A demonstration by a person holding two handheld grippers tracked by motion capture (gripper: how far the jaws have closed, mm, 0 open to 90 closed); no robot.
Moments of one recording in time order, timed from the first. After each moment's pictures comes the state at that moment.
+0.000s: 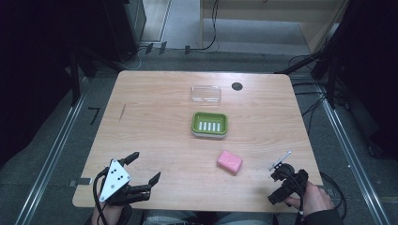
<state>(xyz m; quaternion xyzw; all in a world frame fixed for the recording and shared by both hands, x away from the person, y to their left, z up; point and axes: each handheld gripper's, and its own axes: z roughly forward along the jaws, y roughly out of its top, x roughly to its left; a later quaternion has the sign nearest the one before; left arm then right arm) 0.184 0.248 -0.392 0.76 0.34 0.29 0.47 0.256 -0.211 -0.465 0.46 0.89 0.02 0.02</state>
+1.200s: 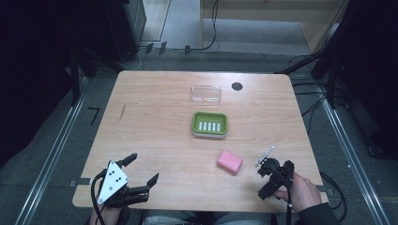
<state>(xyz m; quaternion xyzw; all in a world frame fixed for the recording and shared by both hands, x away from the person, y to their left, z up) 0.179 0.251 -0.392 0.76 0.35 0.30 0.46 0.273 -0.175 -0.459 0.39 0.92 0.02 0.05</state>
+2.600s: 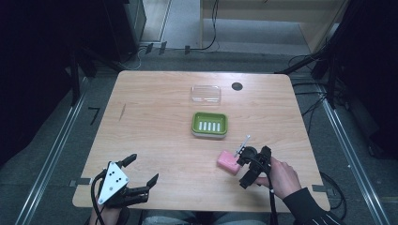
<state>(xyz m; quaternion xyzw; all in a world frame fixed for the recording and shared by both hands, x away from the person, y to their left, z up) 0.179 0.251 -0.393 0.76 0.35 0.30 0.46 0.300 -0.120 -0.443 0.33 0.94 0.05 0.06</state>
